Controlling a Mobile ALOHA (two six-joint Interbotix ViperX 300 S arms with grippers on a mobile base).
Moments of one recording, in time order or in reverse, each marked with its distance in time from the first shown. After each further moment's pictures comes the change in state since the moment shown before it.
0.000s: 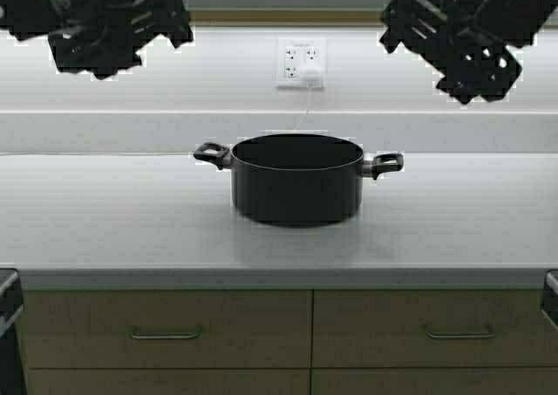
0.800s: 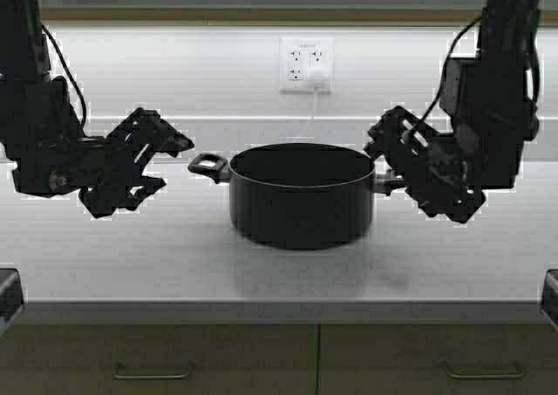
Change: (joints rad) left arm 0.279 0.686 -0.175 0.543 -0.508 -0.670; right arm -0.074 0.551 -0.049 -0.311 -0.408 0.492
